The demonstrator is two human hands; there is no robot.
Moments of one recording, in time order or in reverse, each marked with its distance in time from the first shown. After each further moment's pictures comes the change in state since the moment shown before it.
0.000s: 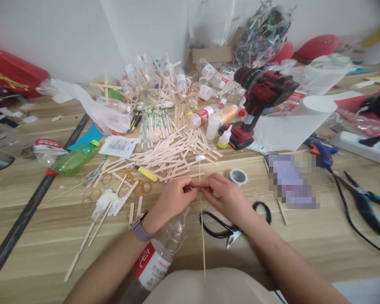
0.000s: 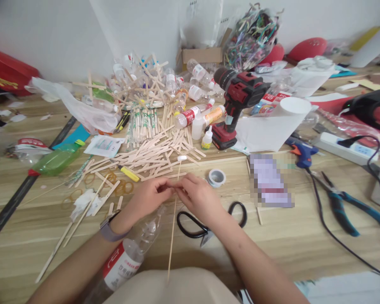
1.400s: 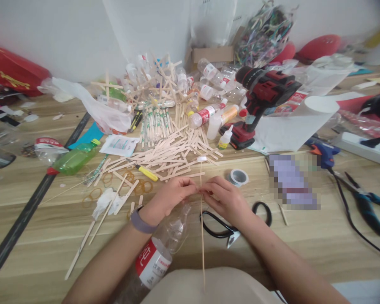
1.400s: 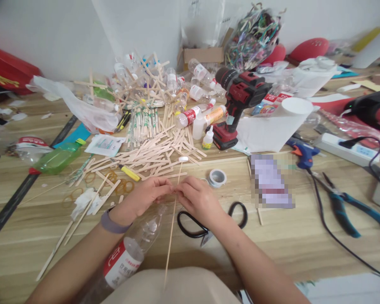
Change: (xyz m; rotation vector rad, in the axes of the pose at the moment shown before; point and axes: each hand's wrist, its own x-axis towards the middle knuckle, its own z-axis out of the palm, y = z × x) left_hand 0.004 -0.002 -0.002 -0.454 -0.165 -0.209; right_hand -0.008 0.003 0.006 -0.059 0.072 -0.117
